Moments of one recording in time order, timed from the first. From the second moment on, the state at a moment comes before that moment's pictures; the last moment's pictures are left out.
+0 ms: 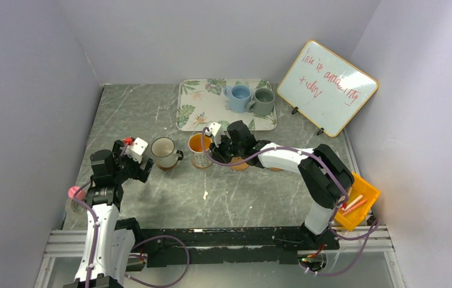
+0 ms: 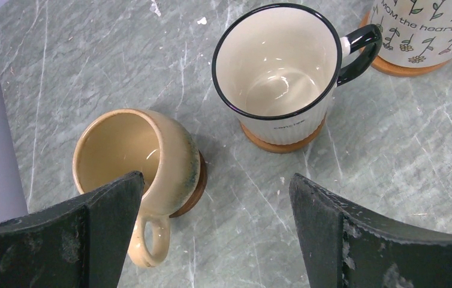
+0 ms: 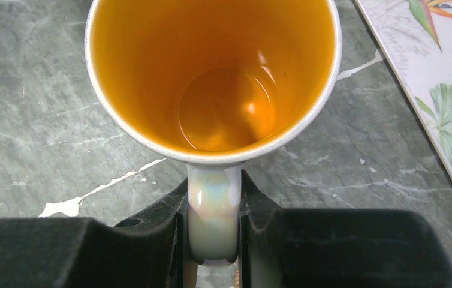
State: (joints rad) left arm 0.19 0.64 0.45 -0.30 0.46 0.54; right arm 0.73 1.74 1.00 0.13 -0.35 -0.22
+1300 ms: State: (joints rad) left arm 0.19 0.64 0.45 -0.30 0.47 0.54; right arm 0.73 1.75 1.00 0.13 -0.39 -0.29
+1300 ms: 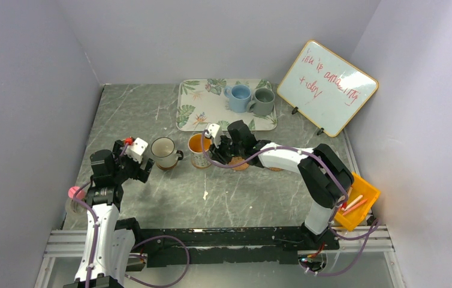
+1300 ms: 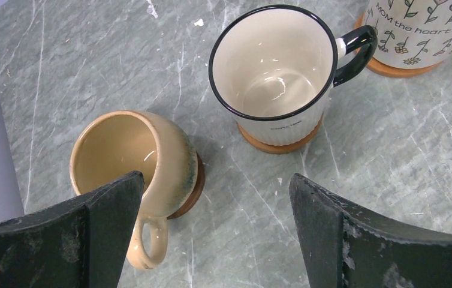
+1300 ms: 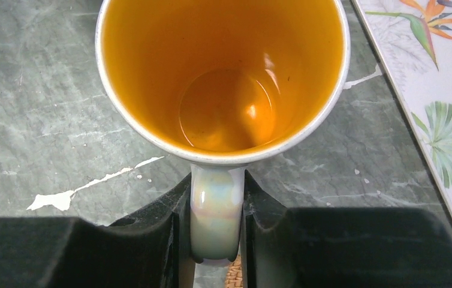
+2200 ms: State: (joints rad) left arm 0.19 0.64 0.45 -0.30 0.47 0.54; right arm 0.71 1.75 1.00 0.12 -0.47 -0.38
